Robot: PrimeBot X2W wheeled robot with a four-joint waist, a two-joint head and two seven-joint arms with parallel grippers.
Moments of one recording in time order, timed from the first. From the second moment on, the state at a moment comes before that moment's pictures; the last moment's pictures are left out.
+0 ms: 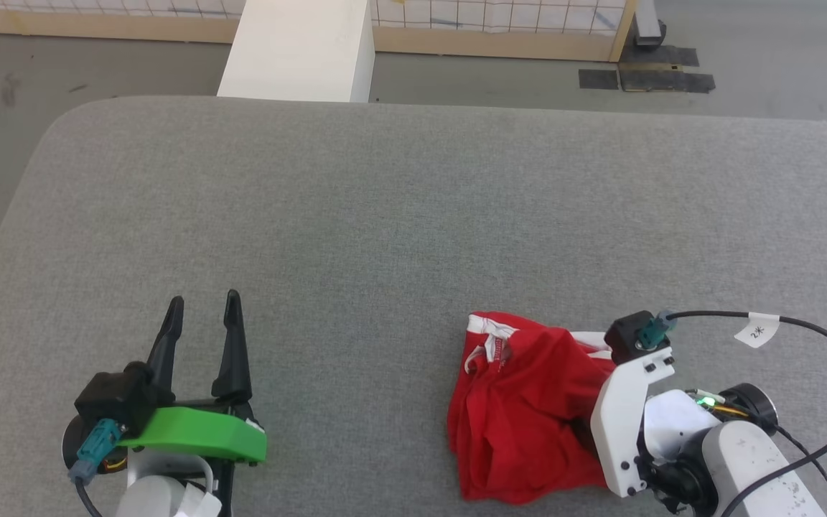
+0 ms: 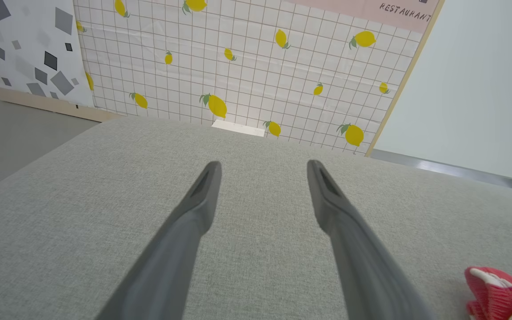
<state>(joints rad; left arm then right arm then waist) -0.07 0.05 0.03 0.10 -0.25 -0.11 -0.26 -0.19 -0.14 0.22 0.18 0.24 0.13 0.87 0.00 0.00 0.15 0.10</state>
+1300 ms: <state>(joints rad) -0.14 0.08 0.00 0.02 -0.26 -0.11 -0.26 -0.41 -0.61 0.40 0.06 0.40 0.13 0.92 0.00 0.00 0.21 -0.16</state>
